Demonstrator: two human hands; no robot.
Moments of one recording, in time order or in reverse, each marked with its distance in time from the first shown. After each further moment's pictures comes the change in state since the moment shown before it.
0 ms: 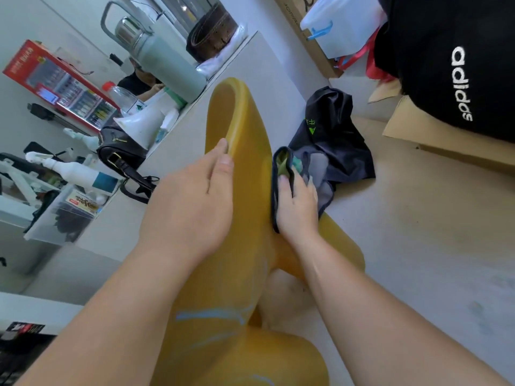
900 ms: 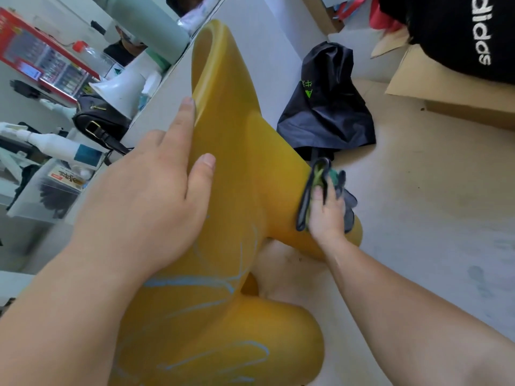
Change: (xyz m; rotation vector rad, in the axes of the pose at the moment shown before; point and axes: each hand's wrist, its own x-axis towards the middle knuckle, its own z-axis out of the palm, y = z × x) left_hand -0.029 -0.023 0.008 0.338 -0.046 0.191; right_hand -0.018 0.137 -0.025 -0.100 0.027 0.239
